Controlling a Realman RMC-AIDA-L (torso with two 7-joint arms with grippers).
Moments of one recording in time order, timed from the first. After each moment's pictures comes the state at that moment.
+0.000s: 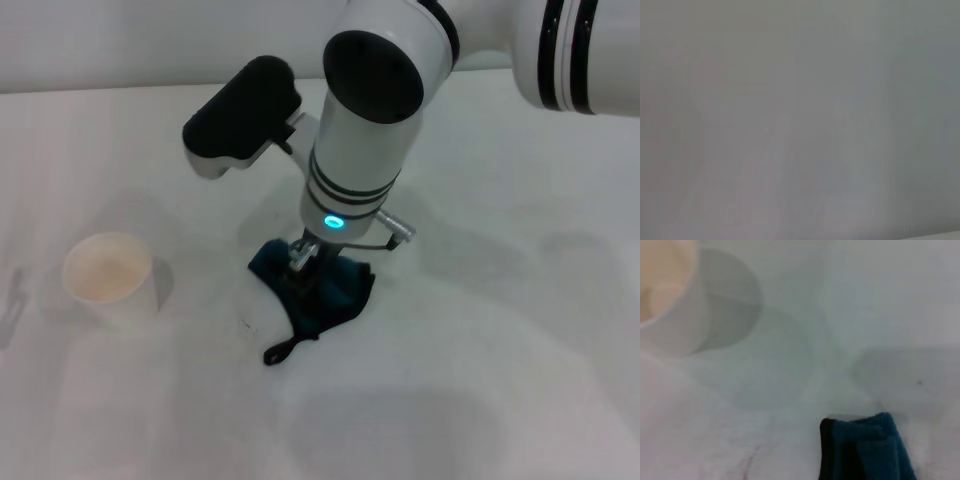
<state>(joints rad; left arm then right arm) -0.22 -2.08 2.83 0.07 -1.27 1.38 -0.10 1.23 2.03 -2.39 -0.70 1.03 1.02 0.13</state>
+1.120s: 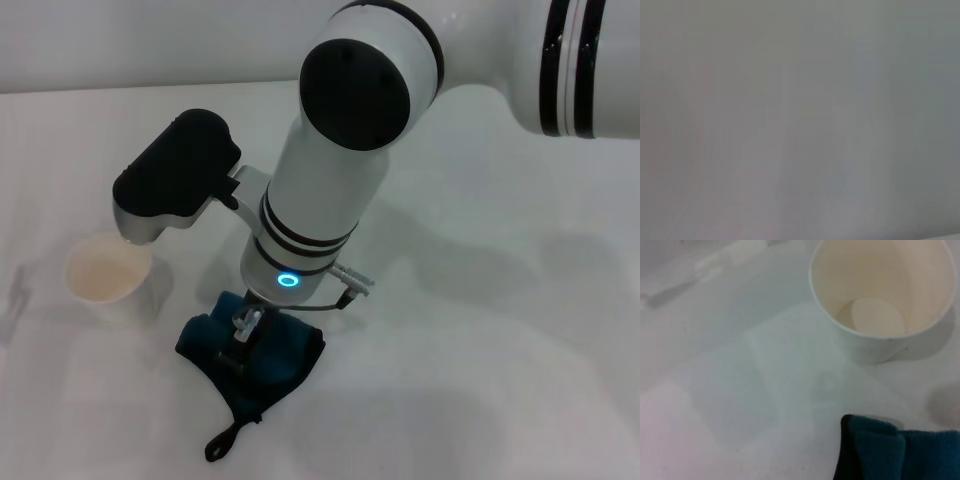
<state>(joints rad) -0.23 -2.08 2.83 0.07 -1.27 1.38 -0.10 1.21 2.03 -2.43 -0.83 1.25 0.99 -0.04</state>
